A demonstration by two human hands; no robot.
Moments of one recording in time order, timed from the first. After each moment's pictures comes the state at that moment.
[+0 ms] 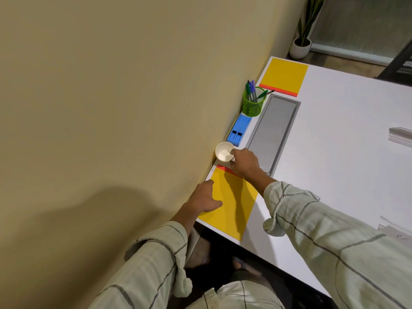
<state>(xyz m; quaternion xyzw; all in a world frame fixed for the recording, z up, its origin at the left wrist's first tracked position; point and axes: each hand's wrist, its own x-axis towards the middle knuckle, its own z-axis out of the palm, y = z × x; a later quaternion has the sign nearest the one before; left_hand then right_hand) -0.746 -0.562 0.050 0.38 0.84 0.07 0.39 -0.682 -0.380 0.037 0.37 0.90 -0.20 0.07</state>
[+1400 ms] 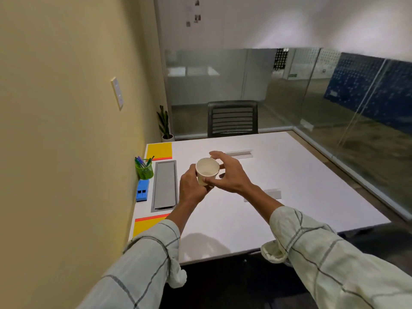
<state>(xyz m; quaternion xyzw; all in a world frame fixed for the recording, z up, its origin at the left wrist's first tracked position) -0.530 -0.545 0.241 0.61 0.62 0.47 0.17 -0.377 -0.519 0.279 0.43 0.79 -0.21 -0.39</state>
